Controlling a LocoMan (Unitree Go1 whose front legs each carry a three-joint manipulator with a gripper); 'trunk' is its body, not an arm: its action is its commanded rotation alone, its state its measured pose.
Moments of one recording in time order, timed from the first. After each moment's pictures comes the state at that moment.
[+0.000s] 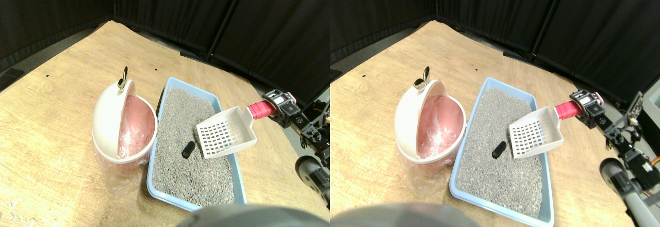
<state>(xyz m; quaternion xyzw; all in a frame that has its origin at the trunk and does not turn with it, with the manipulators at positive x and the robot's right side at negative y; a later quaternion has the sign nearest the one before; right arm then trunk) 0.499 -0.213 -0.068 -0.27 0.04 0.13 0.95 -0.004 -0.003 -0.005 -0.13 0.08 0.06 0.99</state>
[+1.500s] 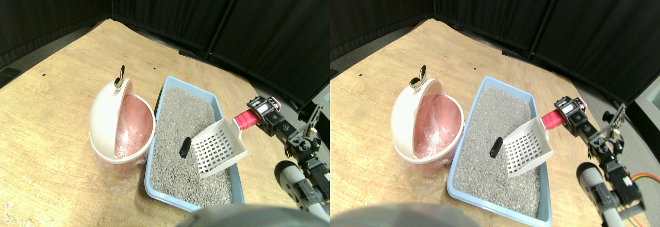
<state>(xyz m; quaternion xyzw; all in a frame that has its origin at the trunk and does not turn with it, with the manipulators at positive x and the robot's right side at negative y) 0.482 -0.168 -0.095 -0.34 0.05 0.18 0.92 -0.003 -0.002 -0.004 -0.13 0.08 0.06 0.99</state>
